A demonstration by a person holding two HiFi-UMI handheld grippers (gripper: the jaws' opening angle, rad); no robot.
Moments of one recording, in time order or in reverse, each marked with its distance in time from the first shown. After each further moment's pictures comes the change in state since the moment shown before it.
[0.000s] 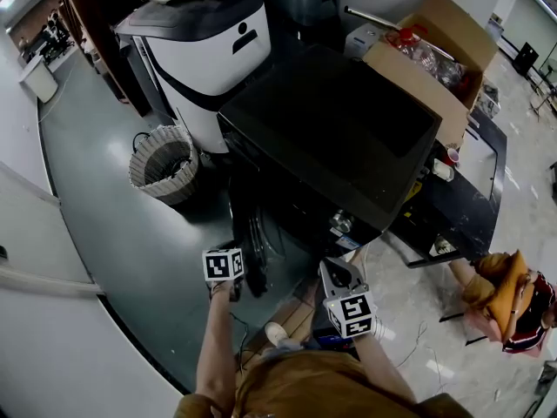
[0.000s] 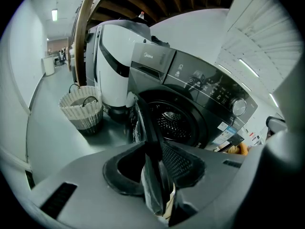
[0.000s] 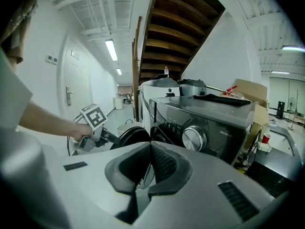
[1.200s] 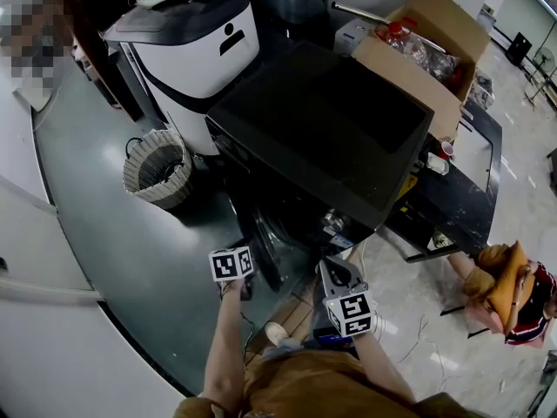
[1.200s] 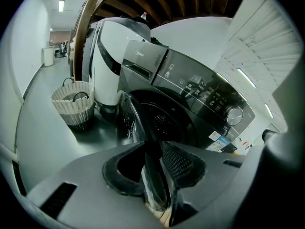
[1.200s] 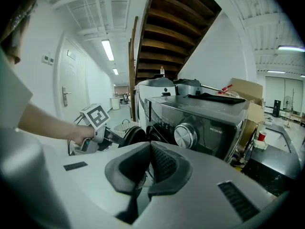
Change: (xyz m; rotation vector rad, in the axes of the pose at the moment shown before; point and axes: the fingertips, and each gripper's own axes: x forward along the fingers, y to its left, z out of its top) left arm 0.021 -0.048 0.010 -0.070 -0.029 -0.073; right arm -0.006 -0.019 -0.006 0.021 0.001 -0.036
